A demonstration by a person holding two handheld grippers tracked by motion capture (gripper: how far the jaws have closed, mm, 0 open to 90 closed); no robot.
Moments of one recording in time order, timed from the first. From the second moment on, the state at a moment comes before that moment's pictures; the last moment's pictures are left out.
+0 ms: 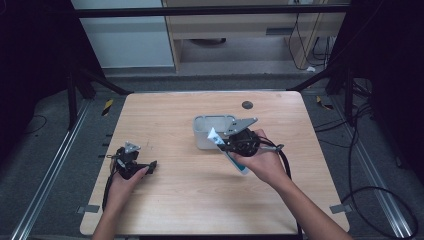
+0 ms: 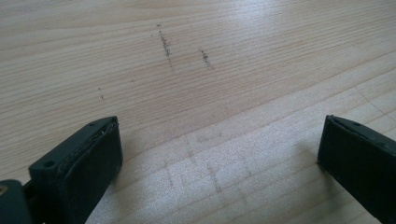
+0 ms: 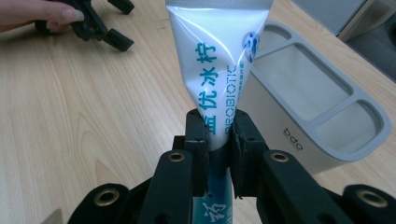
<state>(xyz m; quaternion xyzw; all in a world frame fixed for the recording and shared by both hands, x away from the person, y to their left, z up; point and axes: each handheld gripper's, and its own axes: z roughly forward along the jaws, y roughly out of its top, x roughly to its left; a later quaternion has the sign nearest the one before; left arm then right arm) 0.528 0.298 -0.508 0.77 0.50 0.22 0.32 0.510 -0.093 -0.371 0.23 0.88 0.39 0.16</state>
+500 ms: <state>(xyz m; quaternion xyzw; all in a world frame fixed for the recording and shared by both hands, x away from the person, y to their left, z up) 0.528 0.298 -0.508 0.77 0.50 0.22 0.32 0.508 -0.078 -0.366 0.27 0.84 0.43 0.20</state>
